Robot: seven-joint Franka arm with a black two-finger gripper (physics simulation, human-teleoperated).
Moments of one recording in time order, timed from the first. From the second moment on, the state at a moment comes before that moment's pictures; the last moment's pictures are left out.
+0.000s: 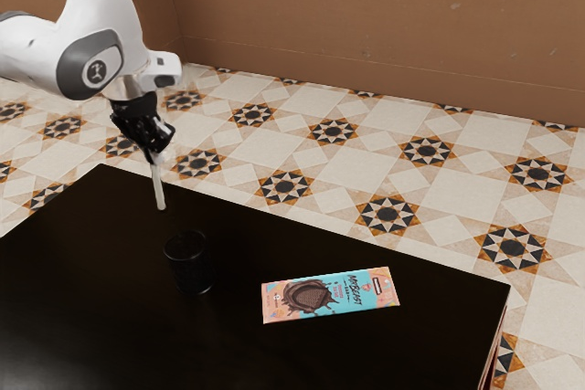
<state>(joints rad) -0.08 -0.10 0.14 -2.04 0.14 2.07 0.05</state>
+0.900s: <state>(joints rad) 0.14 0.07 0.19 -1.61 -0.02 1.64 0.08</state>
